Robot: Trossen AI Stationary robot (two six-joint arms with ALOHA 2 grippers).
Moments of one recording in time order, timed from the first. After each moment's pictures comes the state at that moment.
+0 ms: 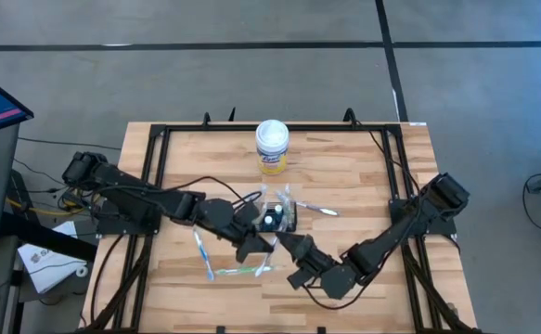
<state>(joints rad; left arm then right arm) -0.30 1.46 1.01 0.10 0.05 -0.96 0.66 1.79 1.19 0.33 1.23 -1.32</state>
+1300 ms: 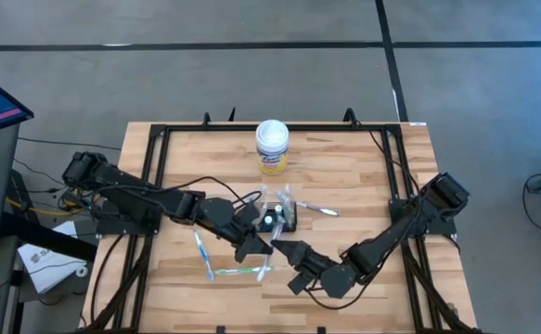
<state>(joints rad) -0.29 1.46 1.01 0.11 0.09 -0.98 0.64 1.79 1.19 0.35 1.10 -1.43</state>
